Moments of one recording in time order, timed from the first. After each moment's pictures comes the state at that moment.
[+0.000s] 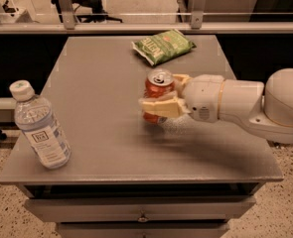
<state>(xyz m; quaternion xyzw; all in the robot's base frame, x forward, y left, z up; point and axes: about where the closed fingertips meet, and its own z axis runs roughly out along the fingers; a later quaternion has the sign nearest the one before) 0.510 -0.036 0.908 -0.43 0.66 0.30 0.55</state>
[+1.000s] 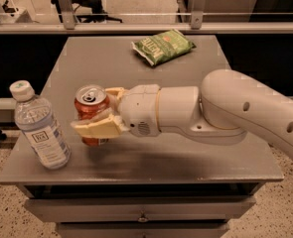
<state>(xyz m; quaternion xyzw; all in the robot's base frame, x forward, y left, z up) 0.443 0.101 0.917 -0.49 0.60 0.38 0.50</state>
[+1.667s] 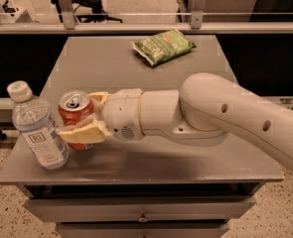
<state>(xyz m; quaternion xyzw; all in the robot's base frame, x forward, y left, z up) 0.438 0.133 0.907 -0.51 0.59 0.39 0.50</state>
